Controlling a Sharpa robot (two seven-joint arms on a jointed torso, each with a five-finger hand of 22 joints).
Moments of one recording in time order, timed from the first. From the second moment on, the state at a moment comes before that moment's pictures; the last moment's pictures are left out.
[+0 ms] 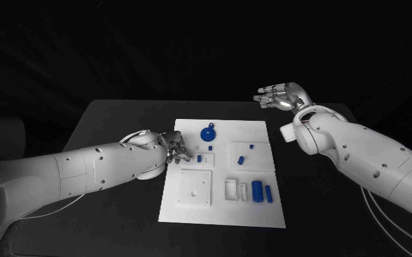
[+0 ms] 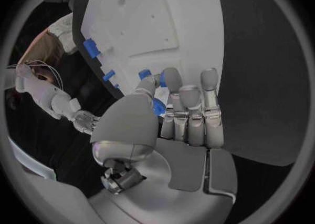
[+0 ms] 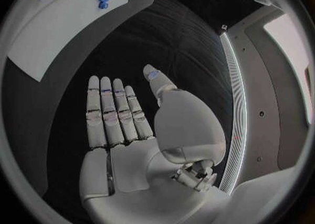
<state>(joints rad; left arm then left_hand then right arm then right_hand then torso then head) 1.24 -0.65 -0.24 1.25 -1.16 -0.22 -0.40 1.19 0.01 0.06 -0.04 0.73 1.17 -0.01 0.13 1.01 1.45 -0.07 0.59 0.57 1.32 -0.13 1.22 0.59 0.03 1.24 -0.15 0.51 1.31 1.02 -0.60 0.37 1.16 -0.89 -0.40 0.05 1.26 -0.05 0.16 -0.16 0.30 0.93 0.17 0.06 0.06 1.06 0.14 0.13 0.06 1.02 0.14 0.19 0.06 0.08 1.00 0.13 0.07 0.07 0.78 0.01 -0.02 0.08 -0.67</state>
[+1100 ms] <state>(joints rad) 1.24 -0.64 -0.24 1.25 -1.16 -0.22 -0.41 1.23 -0.01 0.04 0.03 0.73 1.19 -0.01 0.14 0.90 1.47 -0.08 0.58 0.57 1.33 -0.13 1.21 0.60 0.03 1.25 -0.15 0.50 1.31 1.02 -0.60 0.37 1.16 -0.89 -0.40 0.05 1.26 -0.05 0.16 -0.15 0.30 0.93 0.17 0.06 0.06 1.06 0.14 0.13 0.06 1.02 0.14 0.19 0.06 0.08 1.00 0.13 0.07 0.07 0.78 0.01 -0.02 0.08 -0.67</state>
